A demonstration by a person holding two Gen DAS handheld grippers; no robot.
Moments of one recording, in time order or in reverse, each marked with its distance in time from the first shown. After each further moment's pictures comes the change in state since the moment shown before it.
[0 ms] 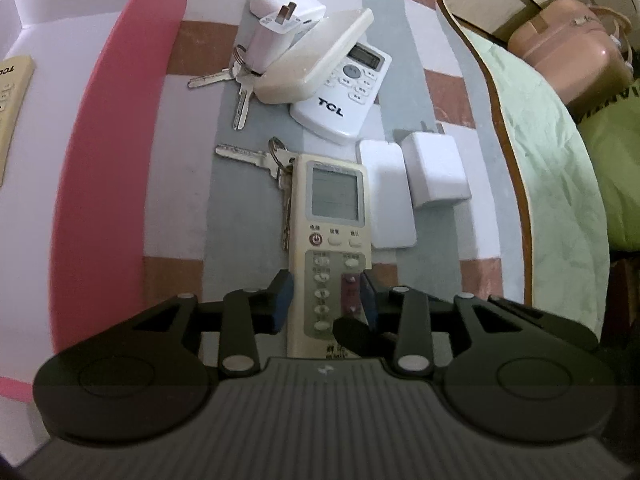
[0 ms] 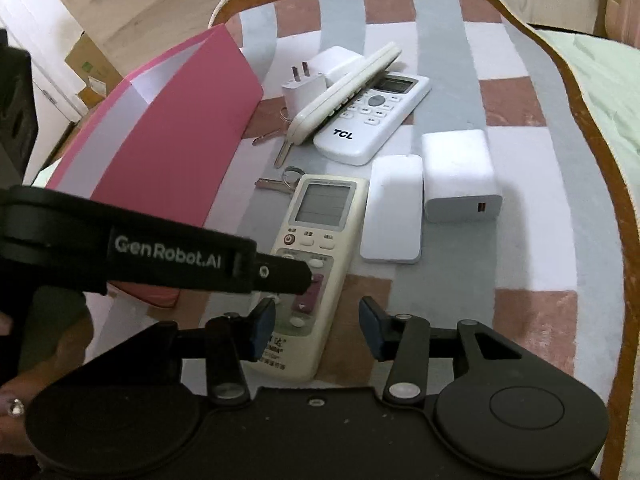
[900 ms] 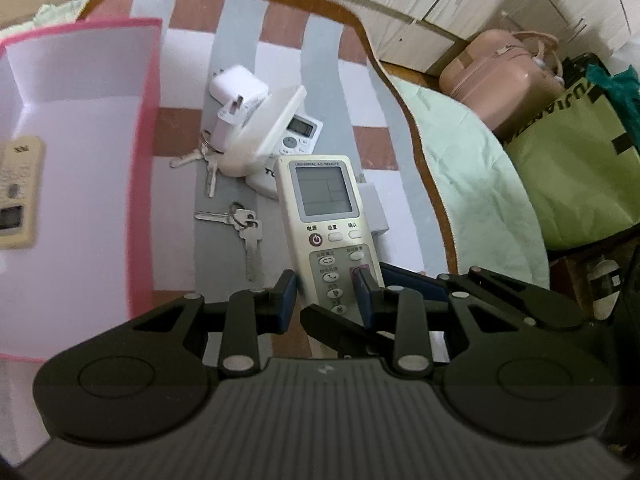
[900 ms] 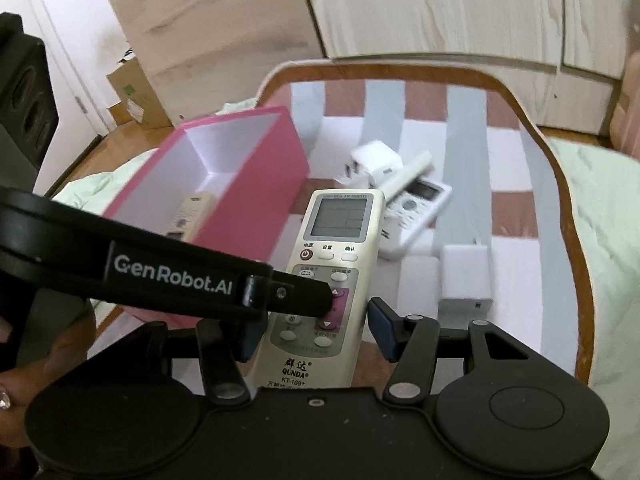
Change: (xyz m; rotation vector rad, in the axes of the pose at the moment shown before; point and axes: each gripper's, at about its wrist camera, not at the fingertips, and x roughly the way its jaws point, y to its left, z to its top) left arm -0.095 -0.025 0.004 0.095 -0.102 -0.088; right arm -0.071 0.051 0.028 -0.141 -0.144 -0.018
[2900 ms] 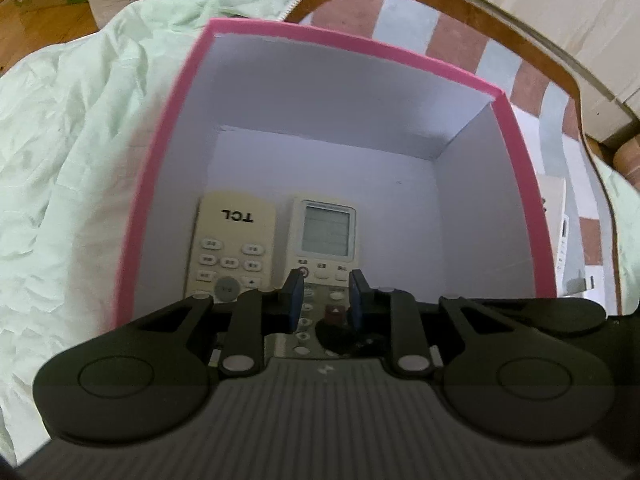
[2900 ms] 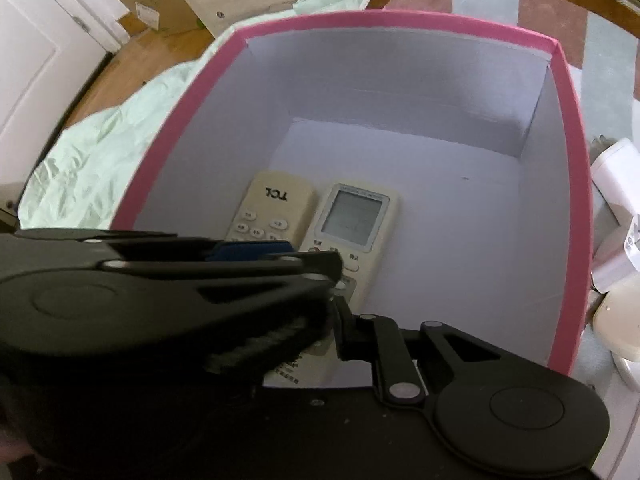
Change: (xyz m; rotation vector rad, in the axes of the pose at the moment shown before) left arm 0.016 0.212 0.073 -0.168 -0.010 0.278; right arm 0.220 0.128 0.098 0.000 0.364 0.117
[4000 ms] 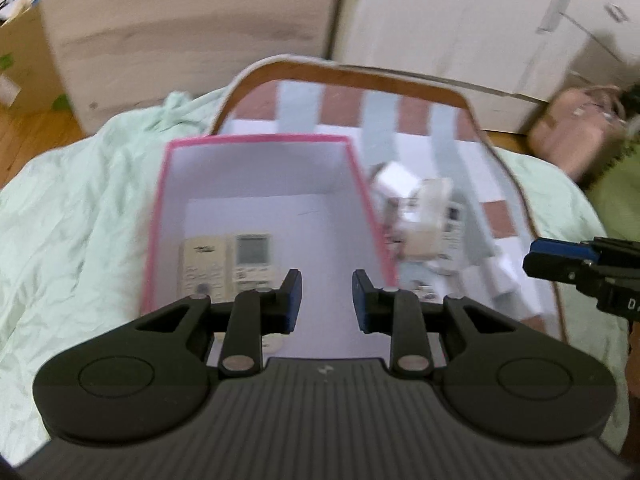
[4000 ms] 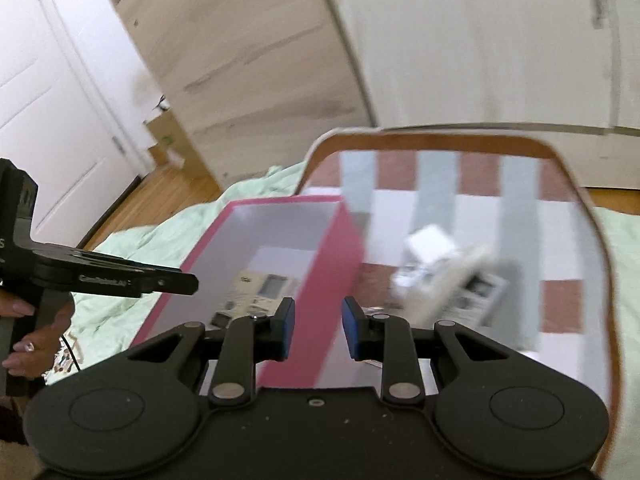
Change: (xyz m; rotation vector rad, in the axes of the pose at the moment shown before) left arm -0.134 -0.070 -0.043 0.235 -0.174 -0.062; right arm -0.231 -0.095 -0.098 0.003 -0.440 0.008
